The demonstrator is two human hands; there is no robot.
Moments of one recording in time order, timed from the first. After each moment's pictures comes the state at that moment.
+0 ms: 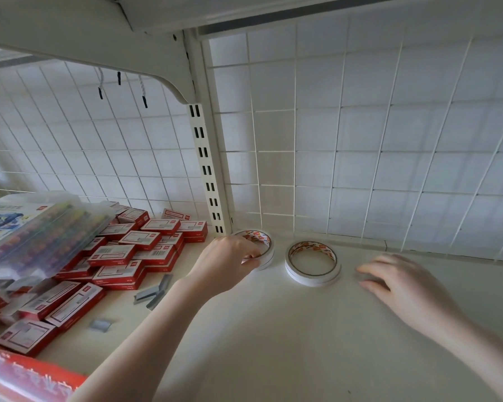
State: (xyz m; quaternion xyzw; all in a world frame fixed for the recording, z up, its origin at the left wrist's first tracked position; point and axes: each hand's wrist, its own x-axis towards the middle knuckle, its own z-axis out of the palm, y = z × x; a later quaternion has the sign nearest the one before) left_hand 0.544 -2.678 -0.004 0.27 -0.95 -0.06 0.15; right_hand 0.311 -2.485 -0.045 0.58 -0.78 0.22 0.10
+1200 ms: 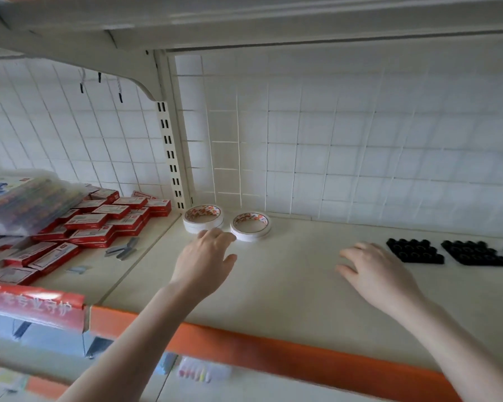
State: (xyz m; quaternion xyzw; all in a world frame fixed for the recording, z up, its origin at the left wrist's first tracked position) left_hand 0.551 -2.532 -0.004 0.35 -0.91 -0.03 0.20; right_hand 0.331 -2.359 -0.014 0.51 -0.85 0.08 0.12
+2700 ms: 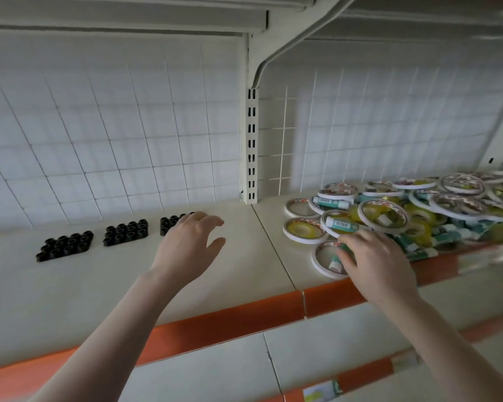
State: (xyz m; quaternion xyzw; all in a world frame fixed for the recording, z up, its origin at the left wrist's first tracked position) left_hand 0.152 -2.117 0.014 0.14 -0.96 -0.09 0.24; right_hand 0.024 -1.853 -0.018 0.31 -0.89 0.12 0.31
